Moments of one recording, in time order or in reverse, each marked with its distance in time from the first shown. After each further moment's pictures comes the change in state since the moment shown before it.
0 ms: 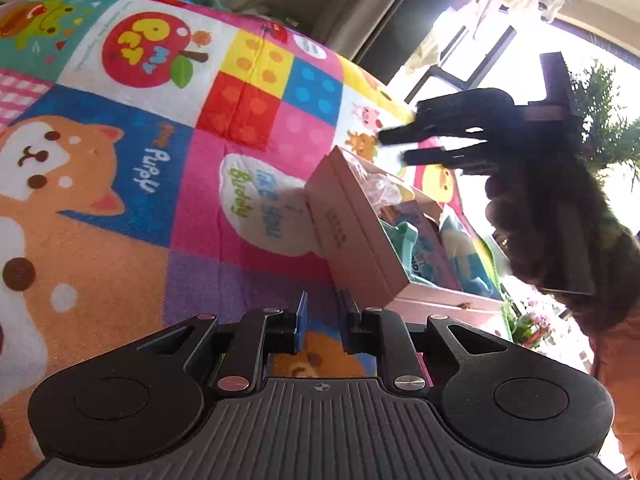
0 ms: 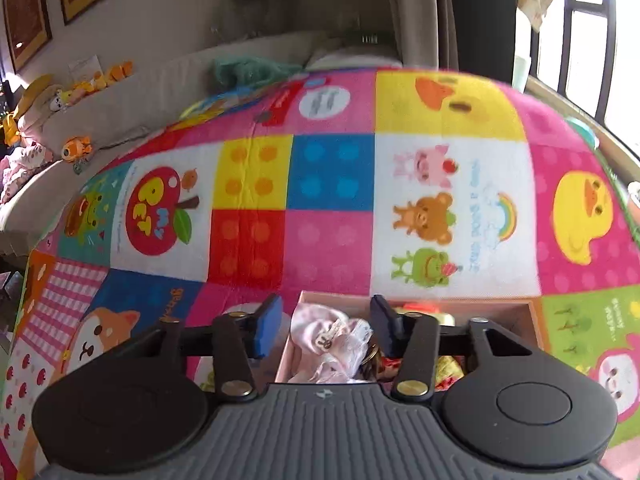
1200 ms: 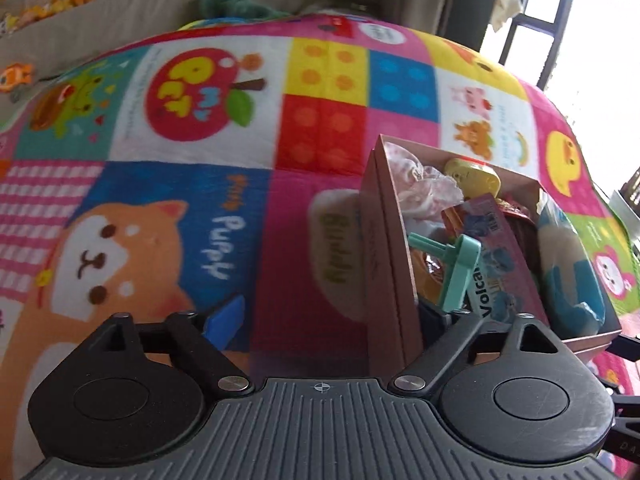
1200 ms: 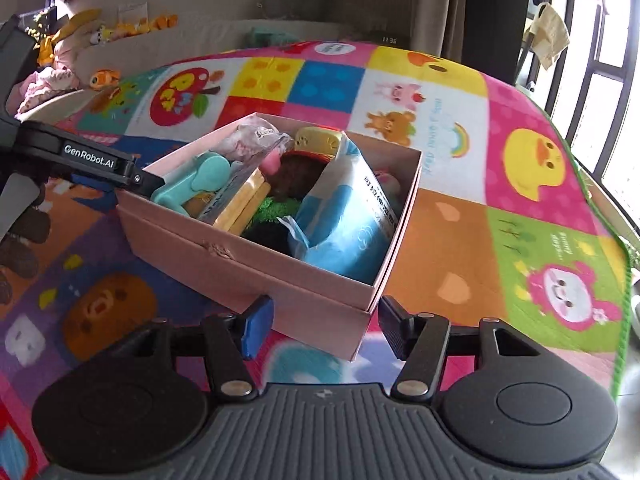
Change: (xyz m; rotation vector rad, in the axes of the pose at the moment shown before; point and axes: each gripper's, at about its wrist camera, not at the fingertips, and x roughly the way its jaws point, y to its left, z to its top) left arm 0.055 -0.011 0.062 0.146 0.062 0.446; right arm -0.054 -0.037 -0.160 -0.237 -0.116 -0.045
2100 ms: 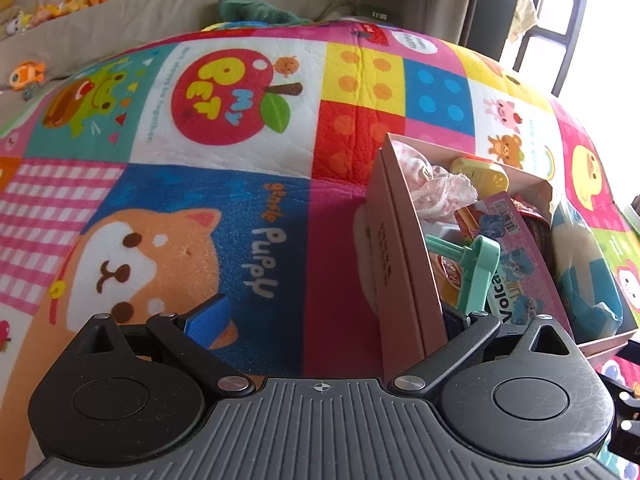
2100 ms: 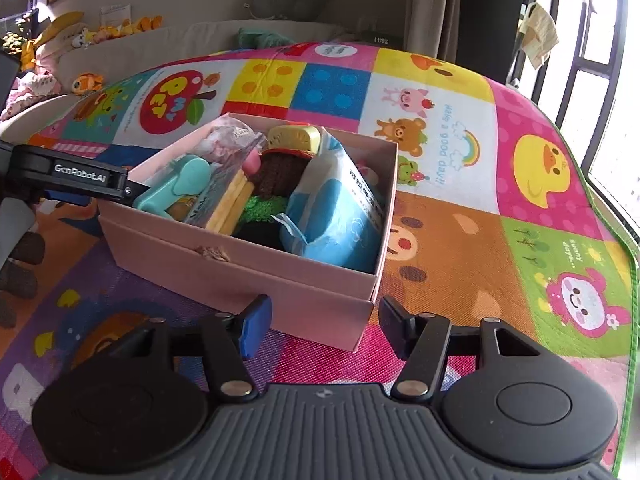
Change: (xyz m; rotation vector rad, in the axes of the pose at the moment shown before) left arm 0.013 0.022 0.003 -0.016 -0.035 0.023; right arm 0.013 0.022 0.010 0.028 0.012 -0.060
